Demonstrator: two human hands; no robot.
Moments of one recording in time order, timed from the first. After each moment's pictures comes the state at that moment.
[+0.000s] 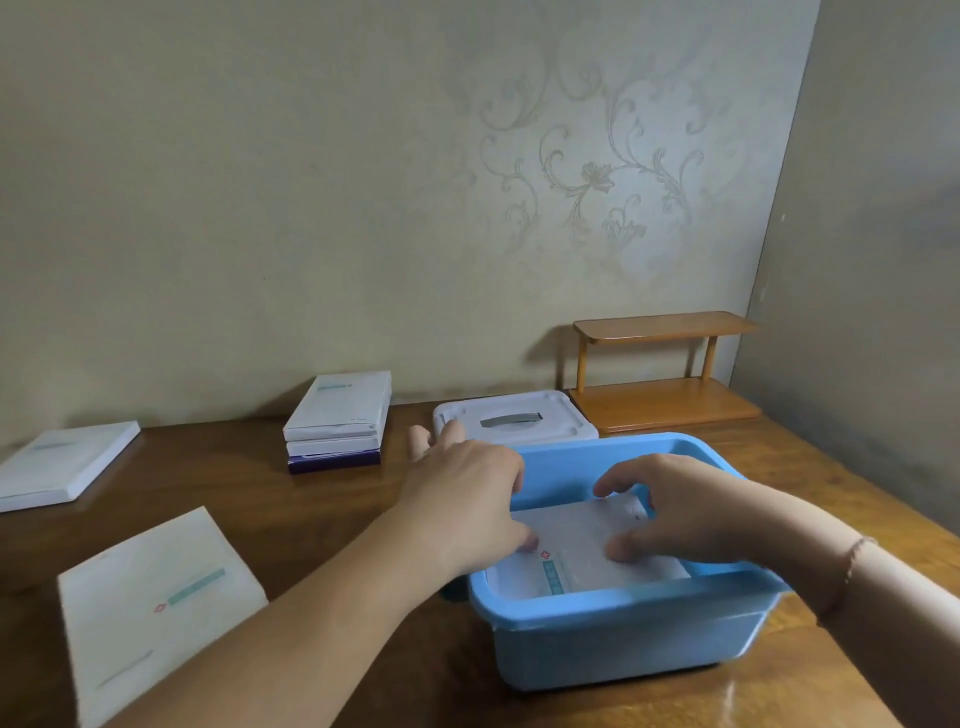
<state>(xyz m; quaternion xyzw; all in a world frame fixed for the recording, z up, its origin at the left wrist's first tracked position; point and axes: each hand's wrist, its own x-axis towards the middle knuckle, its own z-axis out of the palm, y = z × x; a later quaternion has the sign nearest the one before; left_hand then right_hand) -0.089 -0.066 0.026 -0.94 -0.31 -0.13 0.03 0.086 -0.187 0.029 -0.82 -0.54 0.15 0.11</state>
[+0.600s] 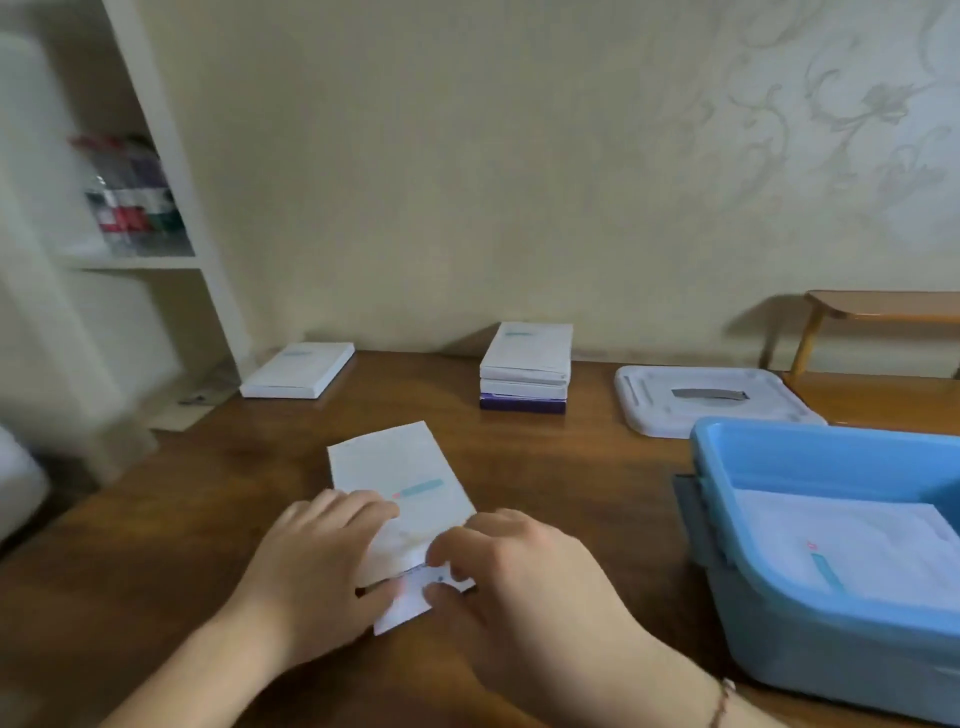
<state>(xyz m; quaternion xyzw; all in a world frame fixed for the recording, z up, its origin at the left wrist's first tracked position) -0.364 -0.011 -0.067 -0.87 -0.45 -0.12 0.12 -0.169 -0.113 -0.018 -0.54 -0.79 0.01 0.28</state>
